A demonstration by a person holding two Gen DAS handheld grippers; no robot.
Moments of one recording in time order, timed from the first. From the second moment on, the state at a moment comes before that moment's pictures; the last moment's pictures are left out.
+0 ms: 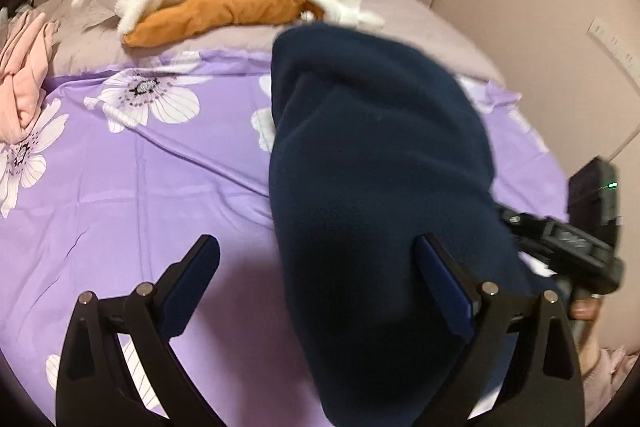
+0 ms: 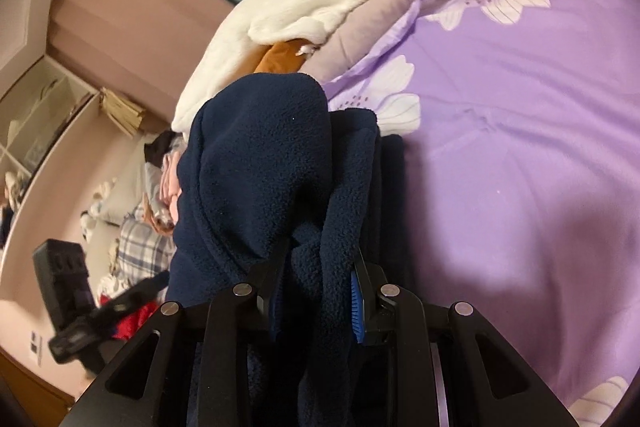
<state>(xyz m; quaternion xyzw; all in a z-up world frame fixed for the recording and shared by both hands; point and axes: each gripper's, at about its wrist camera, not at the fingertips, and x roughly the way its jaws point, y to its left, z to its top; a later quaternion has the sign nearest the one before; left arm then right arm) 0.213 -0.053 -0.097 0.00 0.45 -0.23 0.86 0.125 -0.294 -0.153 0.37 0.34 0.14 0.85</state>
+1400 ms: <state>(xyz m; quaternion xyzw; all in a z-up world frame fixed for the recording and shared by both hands) 0.229 -0.069 -0.122 -0.04 0.49 -0.25 0.83 0.248 -0.209 -0.110 0.17 0.43 0.15 0.87</state>
